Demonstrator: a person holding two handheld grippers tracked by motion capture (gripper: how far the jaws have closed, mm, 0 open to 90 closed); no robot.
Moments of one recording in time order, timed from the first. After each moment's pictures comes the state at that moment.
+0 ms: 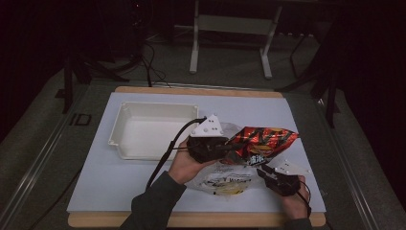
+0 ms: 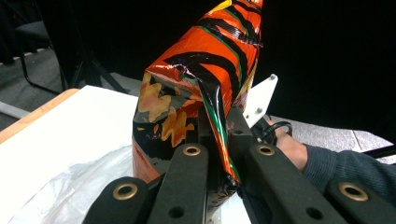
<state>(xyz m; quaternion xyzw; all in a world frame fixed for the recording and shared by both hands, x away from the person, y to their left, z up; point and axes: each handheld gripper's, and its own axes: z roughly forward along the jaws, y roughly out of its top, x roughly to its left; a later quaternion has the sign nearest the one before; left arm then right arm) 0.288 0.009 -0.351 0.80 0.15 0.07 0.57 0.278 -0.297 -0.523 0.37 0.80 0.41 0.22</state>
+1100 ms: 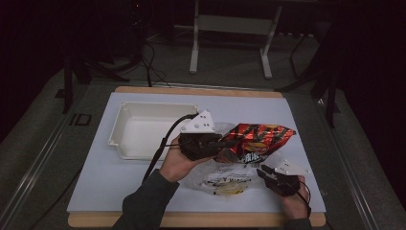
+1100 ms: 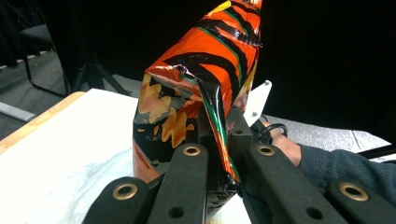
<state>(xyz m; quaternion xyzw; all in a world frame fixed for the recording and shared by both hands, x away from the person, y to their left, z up) 0.285 0.028 -0.335 0.80 0.15 0.07 0.57 0.278 -0.297 -0.525 0.37 0.81 0.41 0.22</state>
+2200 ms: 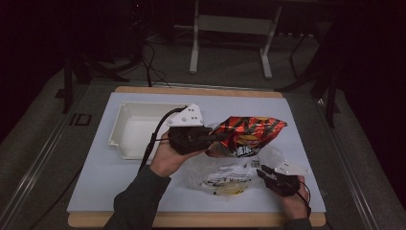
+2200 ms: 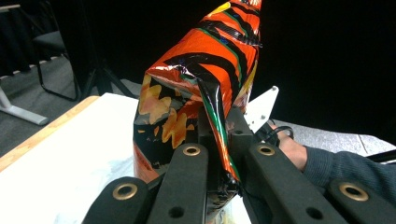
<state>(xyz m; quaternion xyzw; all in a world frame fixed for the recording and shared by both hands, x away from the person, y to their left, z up) 0.290 0.050 -0.324 0.80 0.15 0.09 0.58 0.278 -0.297 -0.526 0.37 0.81 0.41 0.21</state>
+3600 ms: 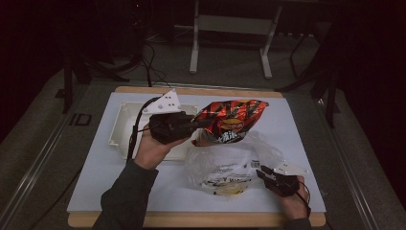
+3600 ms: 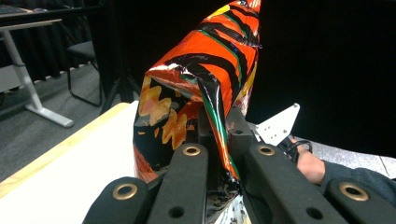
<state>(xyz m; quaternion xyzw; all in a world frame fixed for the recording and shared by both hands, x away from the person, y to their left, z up) 0.299 0.090 -0.310 0.77 0.19 0.11 0.60 0.278 -0.296 -0.527 0.37 0.81 0.41 0.21</state>
